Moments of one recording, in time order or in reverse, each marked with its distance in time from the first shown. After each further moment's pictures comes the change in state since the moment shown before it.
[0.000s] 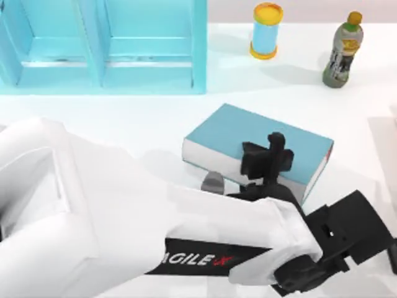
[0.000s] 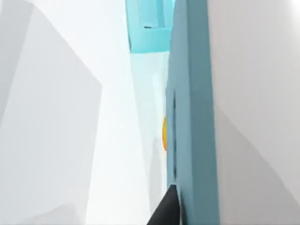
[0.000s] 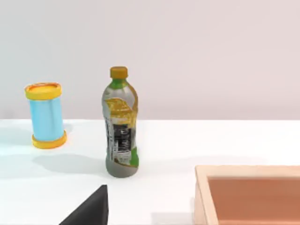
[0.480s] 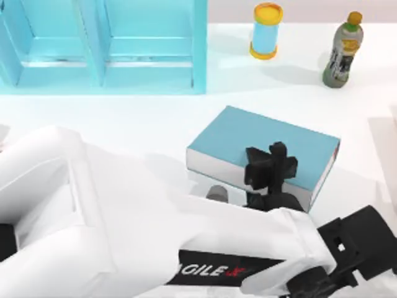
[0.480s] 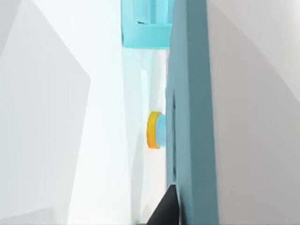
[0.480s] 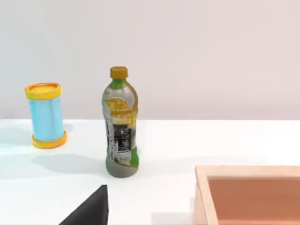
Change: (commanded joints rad) left arm -0.034 0.024 0.031 -0.077 -0.045 -0.159; right arm 0.000 0.000 0.000 0.000 0.000 0.000
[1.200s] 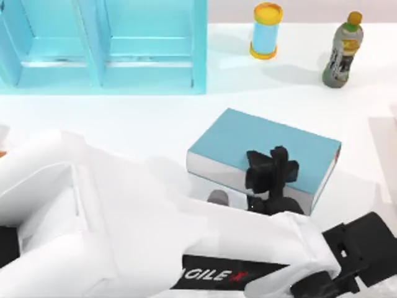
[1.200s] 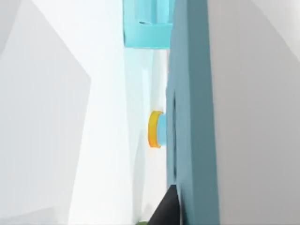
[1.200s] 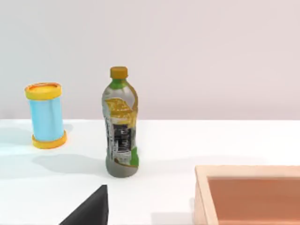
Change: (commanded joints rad) left arm -0.007 0.005 0.002 -0.043 -0.001 -0.039; right arm 0.000 0.000 0.000 0.000 0.000 0.000
